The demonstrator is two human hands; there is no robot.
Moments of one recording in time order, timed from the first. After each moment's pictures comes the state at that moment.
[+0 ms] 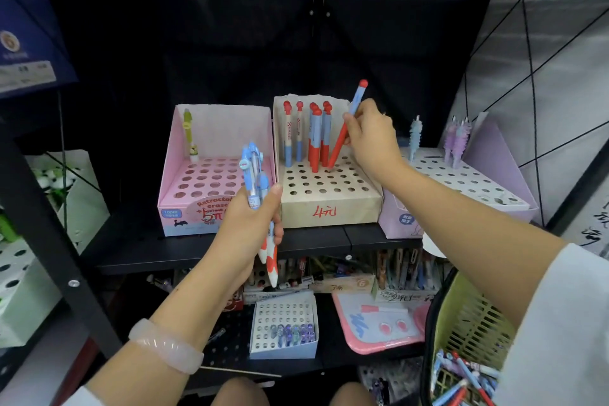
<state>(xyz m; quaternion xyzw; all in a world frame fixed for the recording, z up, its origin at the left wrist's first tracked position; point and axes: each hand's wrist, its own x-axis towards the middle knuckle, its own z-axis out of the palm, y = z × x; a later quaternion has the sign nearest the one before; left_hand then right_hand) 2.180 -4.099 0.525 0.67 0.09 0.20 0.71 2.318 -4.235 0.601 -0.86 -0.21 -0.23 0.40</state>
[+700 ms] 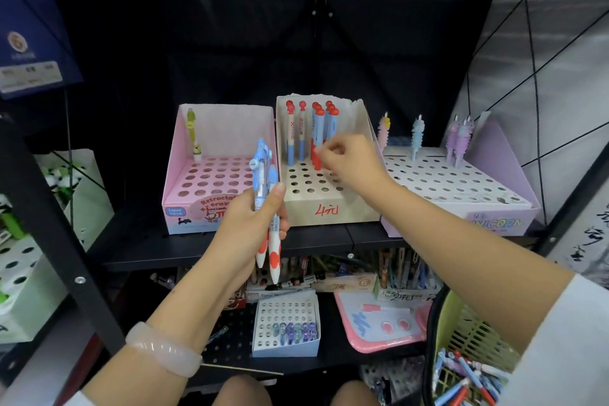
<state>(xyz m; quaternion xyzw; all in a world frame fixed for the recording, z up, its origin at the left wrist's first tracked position) 2.174 -4.097 0.525 0.68 0.08 0.19 0.71 2.293 -4.224 0.579 -0.86 -0.25 -0.09 0.43</state>
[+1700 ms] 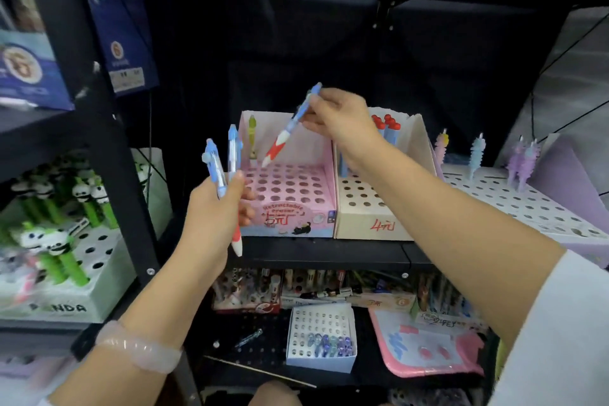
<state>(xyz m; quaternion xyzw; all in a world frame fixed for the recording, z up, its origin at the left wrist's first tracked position) 2.142 -4.014 0.542 0.64 0.19 0.35 0.65 2.275 -4.120 0.632 -0.67 -0.31 0.01 0.67</state>
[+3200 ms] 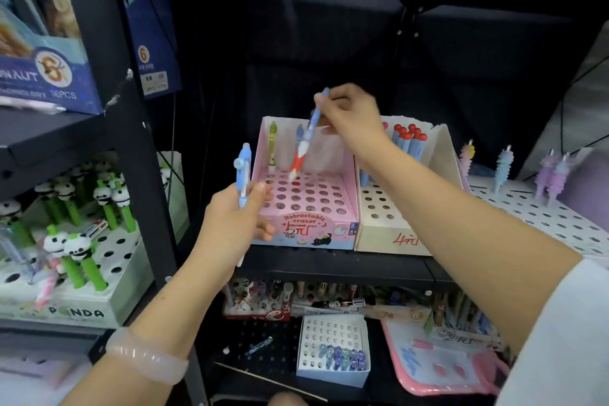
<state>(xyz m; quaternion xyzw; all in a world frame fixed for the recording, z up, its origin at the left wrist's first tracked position) 2.140 -3.995 0.539 0.69 0.15 0.30 0.64 2.294 -4.094 0.632 -0.69 -0.33 -0.05 0.64</state>
